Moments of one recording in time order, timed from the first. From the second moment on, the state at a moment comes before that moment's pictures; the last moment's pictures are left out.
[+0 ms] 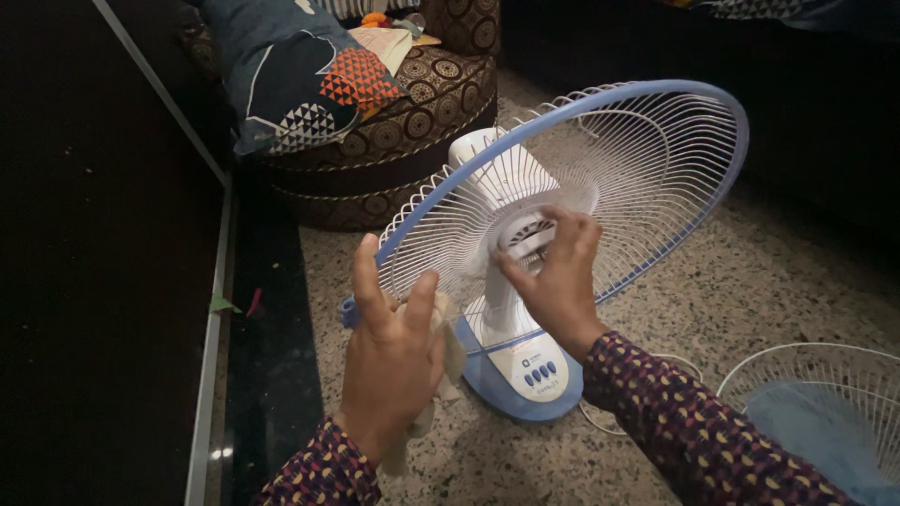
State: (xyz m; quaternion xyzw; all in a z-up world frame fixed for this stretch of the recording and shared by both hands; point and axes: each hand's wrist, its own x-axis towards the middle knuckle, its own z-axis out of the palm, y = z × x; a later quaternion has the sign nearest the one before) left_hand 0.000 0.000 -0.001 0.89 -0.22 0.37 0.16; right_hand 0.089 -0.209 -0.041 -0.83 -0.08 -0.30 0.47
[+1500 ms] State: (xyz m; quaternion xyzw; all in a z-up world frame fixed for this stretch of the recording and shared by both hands) left_hand 0.000 -0.026 -0.037 0.82 -0.36 0.42 0.14; right_hand 0.037 -0.292 -0.028 -0.88 -0.26 -0.25 0.32
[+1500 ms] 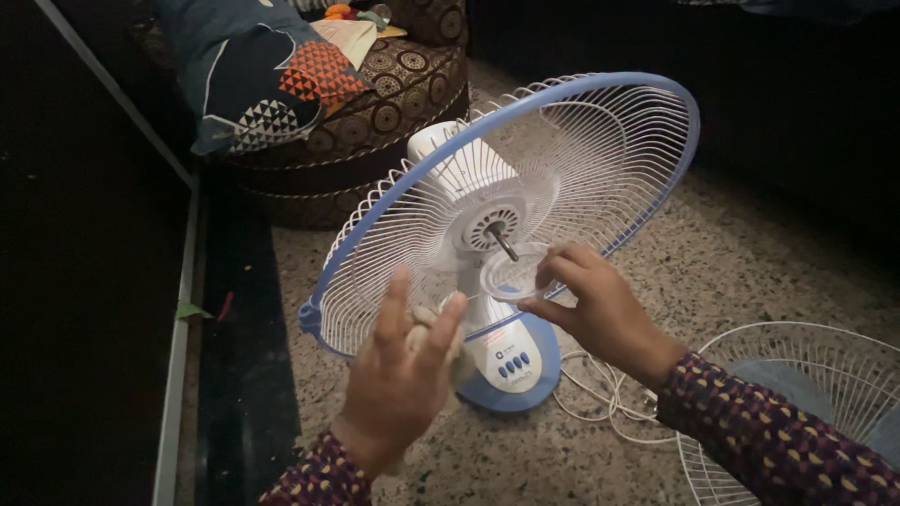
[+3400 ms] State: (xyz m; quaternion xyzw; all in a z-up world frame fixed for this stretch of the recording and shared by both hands) left_hand -0.069 -0.306 -0.194 0.82 -0.40 -0.18 0.38; right_hand -0.171 -0.517 -0.253 -0.97 0.06 -0.05 0.21
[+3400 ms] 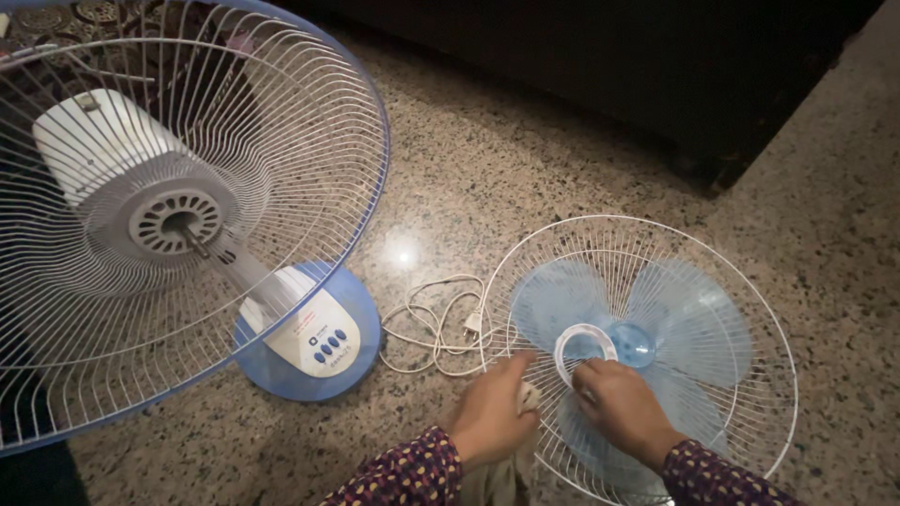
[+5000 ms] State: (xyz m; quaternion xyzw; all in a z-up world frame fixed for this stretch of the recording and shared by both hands) left_hand -0.026 -0.062 -0.070 0.83 -0.16 -0.03 0.53; right_hand -0.044 -0.285 -0.083 -0.84 -0.13 -0.02 0.53
